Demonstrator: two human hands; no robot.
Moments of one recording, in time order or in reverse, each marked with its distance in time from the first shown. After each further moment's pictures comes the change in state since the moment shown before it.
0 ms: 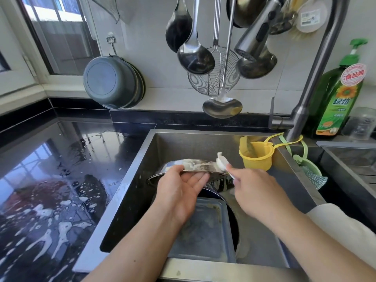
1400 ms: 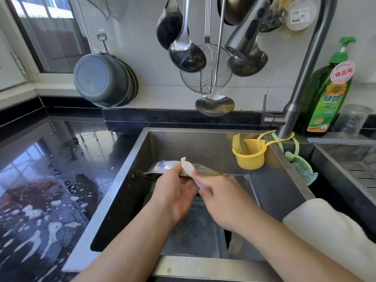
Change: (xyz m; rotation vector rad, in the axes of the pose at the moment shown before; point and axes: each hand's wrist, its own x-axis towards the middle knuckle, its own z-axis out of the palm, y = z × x) left_hand -0.002 -0.007 0.002 0.067 -0.002 -0.047; right_hand -0.019 -0.033 0.014 0.246 -0.090 -0.177
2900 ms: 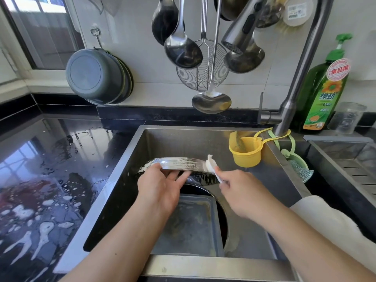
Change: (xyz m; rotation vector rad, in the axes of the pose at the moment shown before) left_hand 0.009 0.014 -0.010 -0.199 0.128 0.166; right_hand 0.009 0.043 -0.014 -0.115 -0.030 0.189
